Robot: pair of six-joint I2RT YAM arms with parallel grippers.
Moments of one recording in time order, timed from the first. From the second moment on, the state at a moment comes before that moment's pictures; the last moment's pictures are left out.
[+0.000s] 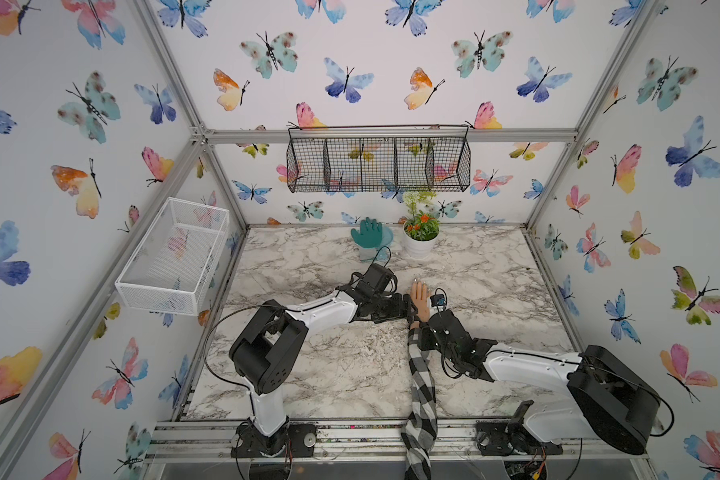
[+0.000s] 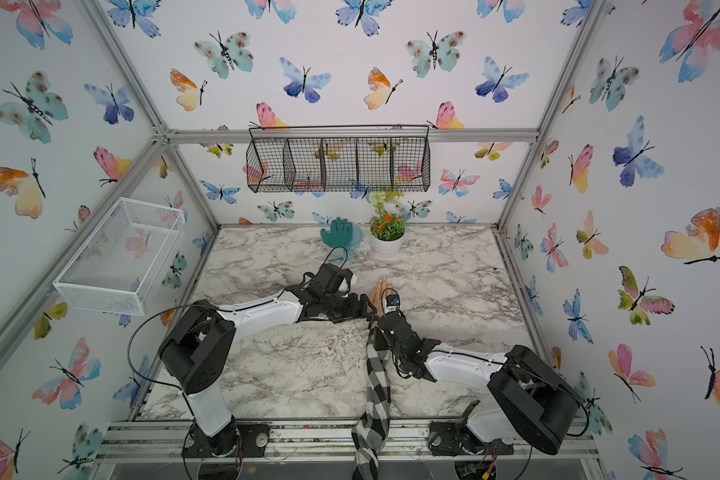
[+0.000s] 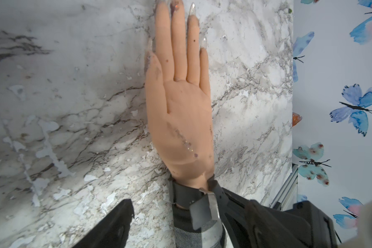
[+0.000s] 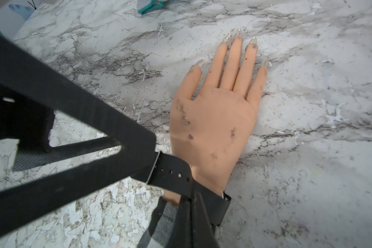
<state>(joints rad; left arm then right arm) -0.72 1.81 1.16 -0.22 0.40 -0.73 0.85 1.38 0.51 0.16 0.29 0.55</state>
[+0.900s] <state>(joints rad) -0.73 1.86 1.17 -0.31 0.34 -0.71 0.82 1.29 0.46 0.19 0.29 0.63</state>
